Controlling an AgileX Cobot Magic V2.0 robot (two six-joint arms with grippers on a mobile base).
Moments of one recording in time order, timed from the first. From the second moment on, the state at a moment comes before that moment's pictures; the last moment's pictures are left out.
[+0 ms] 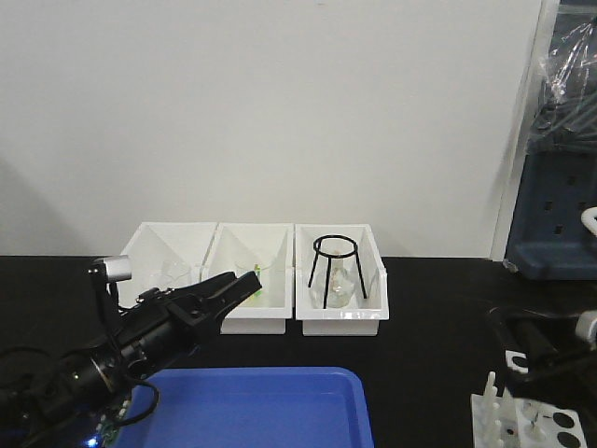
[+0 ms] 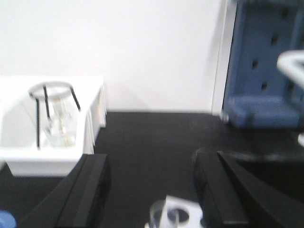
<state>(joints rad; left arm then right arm) -0.30 1.80 -0.94 0.66 -1.09 -0.98 0.03 1.32 -0.53 0.01 -0.63 -0.05</state>
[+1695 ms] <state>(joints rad) -0.27 0.62 -0.57 0.61 0.05 -0.51 0.03 0.75 -0.74 0.01 0.27 -0.12</state>
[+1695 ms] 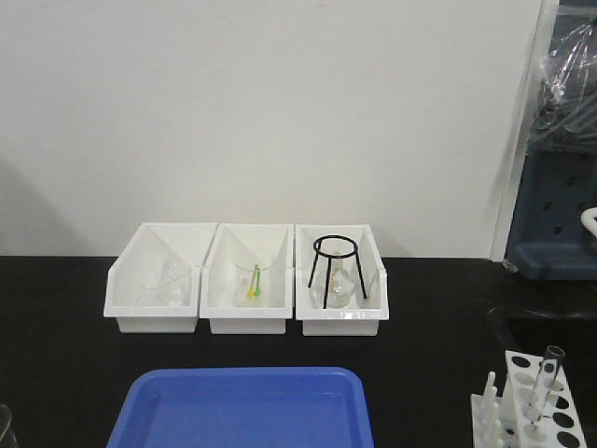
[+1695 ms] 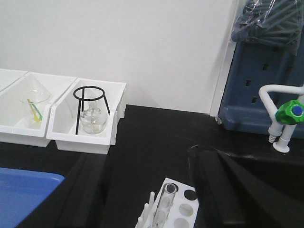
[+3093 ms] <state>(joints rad) 0.03 -0.01 0.03 0.06 0.20 -0.05 0.03 0.75 -0.74 0.01 0.27 -0.12</state>
